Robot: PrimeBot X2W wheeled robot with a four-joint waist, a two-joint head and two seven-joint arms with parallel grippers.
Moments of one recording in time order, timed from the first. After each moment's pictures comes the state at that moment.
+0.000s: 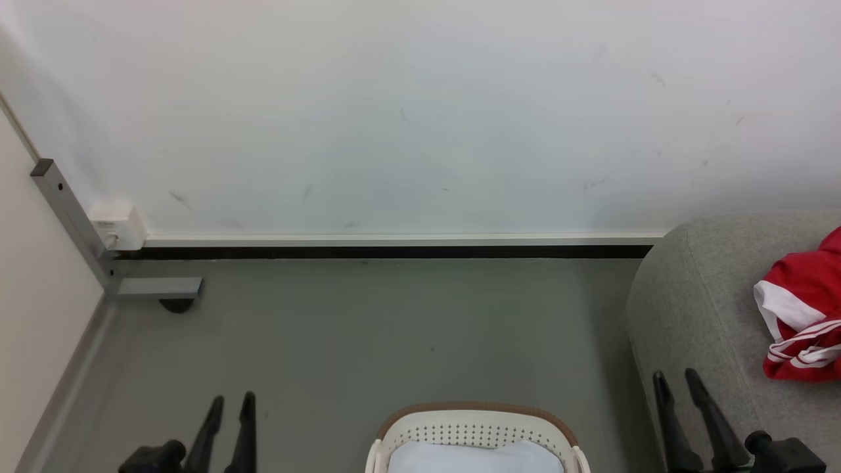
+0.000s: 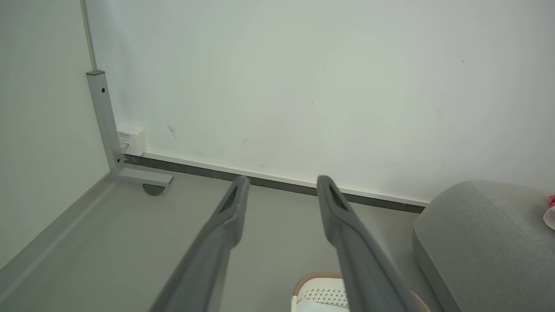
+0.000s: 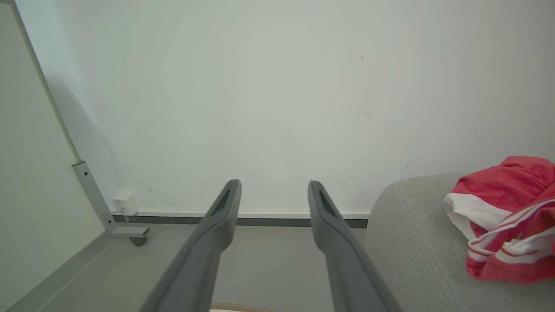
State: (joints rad) left arm -0.04 0.05 0.03 0.34 -0.21 -0.12 -0.26; right arm -0.01 -0.05 0.09 0.21 0.28 0.13 -0.26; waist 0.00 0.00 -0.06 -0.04
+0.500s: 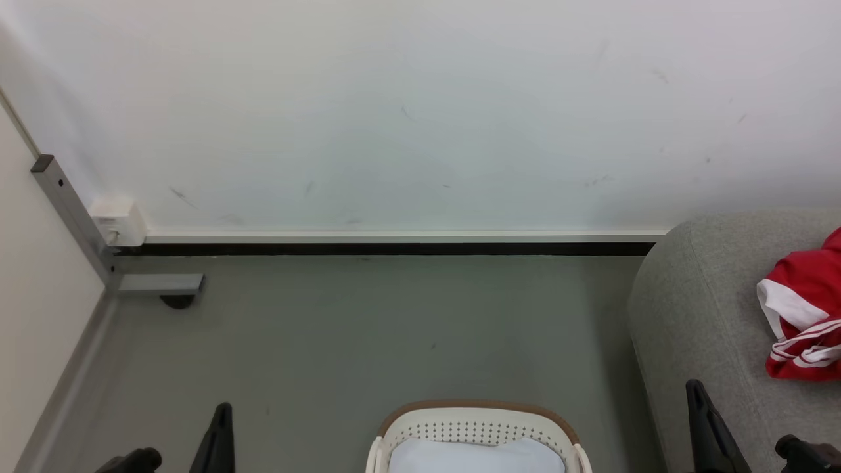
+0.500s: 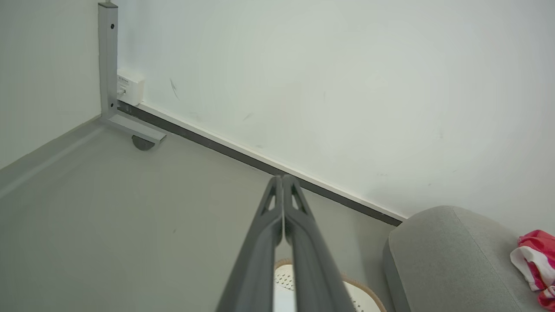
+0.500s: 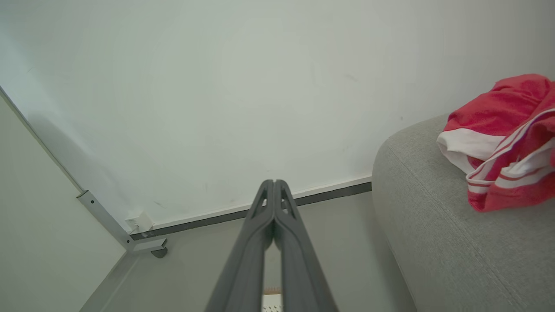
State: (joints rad) left arm -0.03 0.04 0.05 0.35 -0.42 -0.12 -0.20; right arm 0.00 -0.05 0.08 0.23 0.50 0.13 -0.21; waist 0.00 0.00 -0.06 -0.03
